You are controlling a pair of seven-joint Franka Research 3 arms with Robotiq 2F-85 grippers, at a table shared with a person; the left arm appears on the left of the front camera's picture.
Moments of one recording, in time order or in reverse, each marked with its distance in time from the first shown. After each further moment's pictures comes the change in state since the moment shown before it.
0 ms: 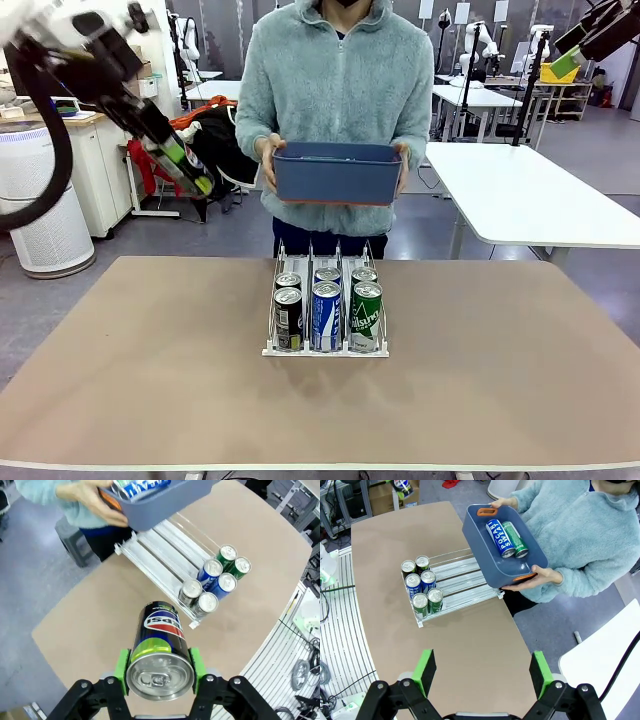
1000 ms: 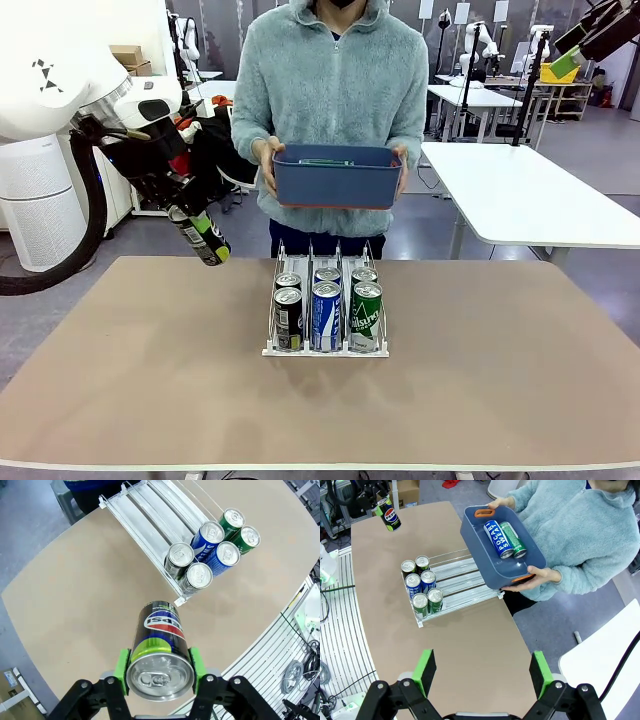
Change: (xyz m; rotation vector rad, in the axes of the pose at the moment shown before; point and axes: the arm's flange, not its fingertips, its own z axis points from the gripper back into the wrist) left arm -0.033 -0.052 -0.072 0.020 0.146 0.112; right arm 0.000 0.000 0.000 0.000 0.000 0.000
